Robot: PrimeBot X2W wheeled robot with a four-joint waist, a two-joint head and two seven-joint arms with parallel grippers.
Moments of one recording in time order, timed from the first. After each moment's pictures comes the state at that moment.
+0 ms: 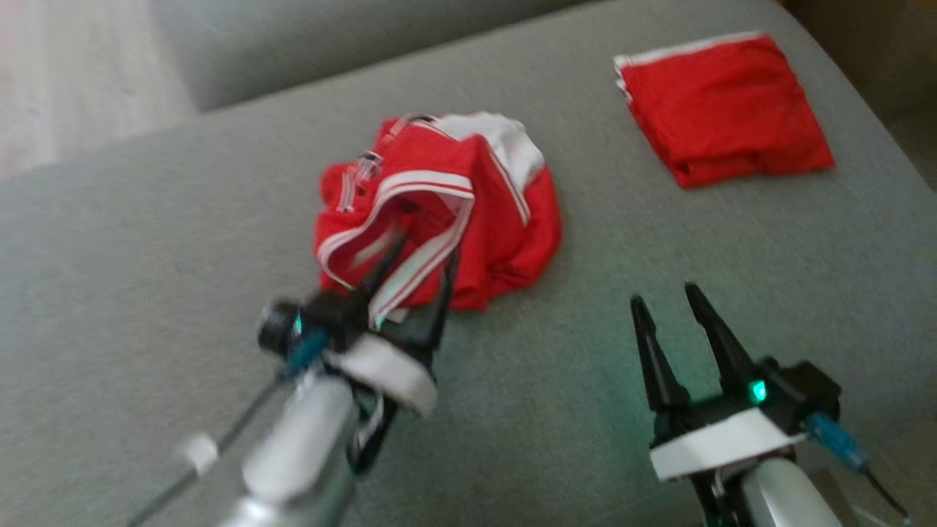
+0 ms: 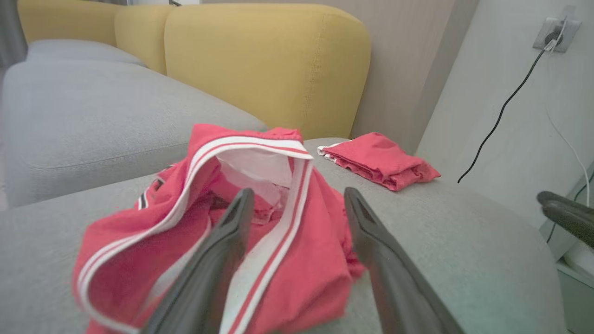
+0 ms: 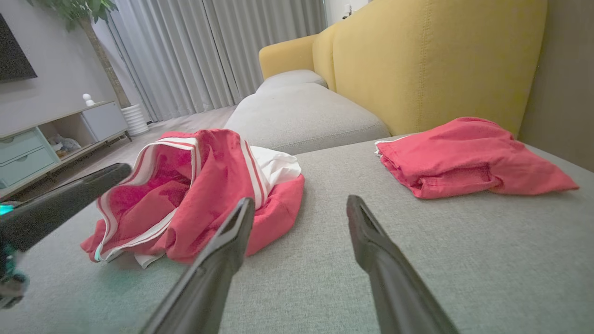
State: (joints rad) left arm -0.42 0.05 -0.55 0.53 -0.36 -0.11 -0.23; right arm -0.03 -0.06 0.22 0.20 0.21 0.13 -0.26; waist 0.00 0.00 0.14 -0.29
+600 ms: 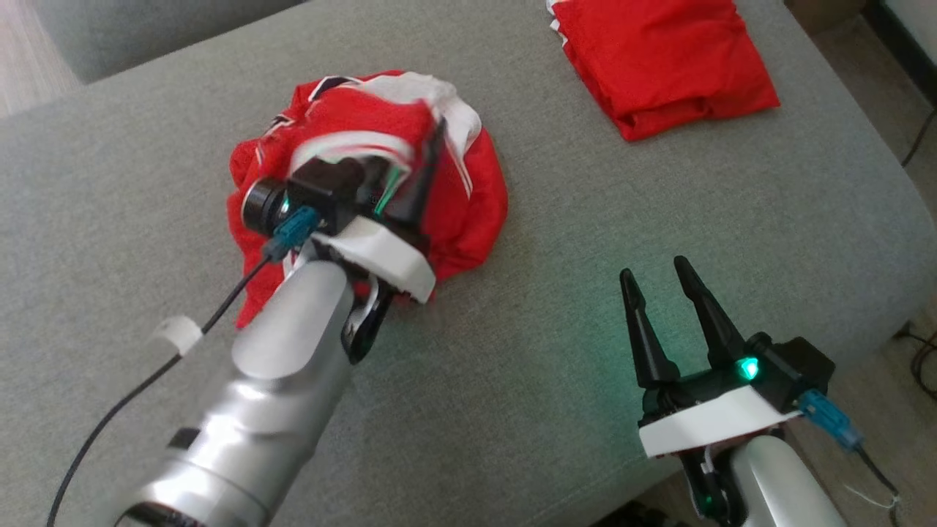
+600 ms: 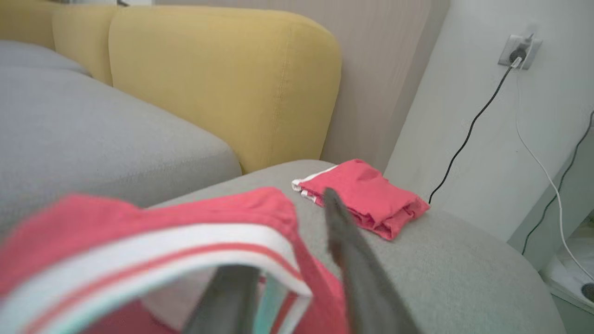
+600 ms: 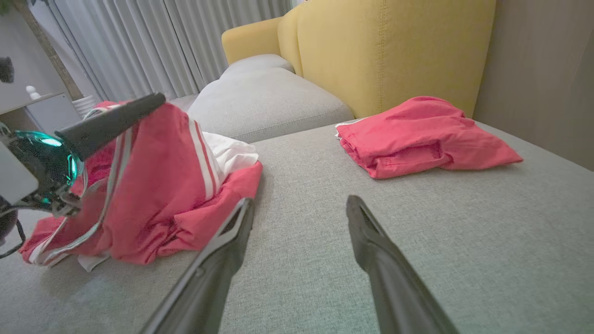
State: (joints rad) left arm -0.76 0.05 -0.62 0.72 -0.46 -0.12 -0.25; right arm -0.10 -0.05 0.25 0.20 0.24 0.13 -0.26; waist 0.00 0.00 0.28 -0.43
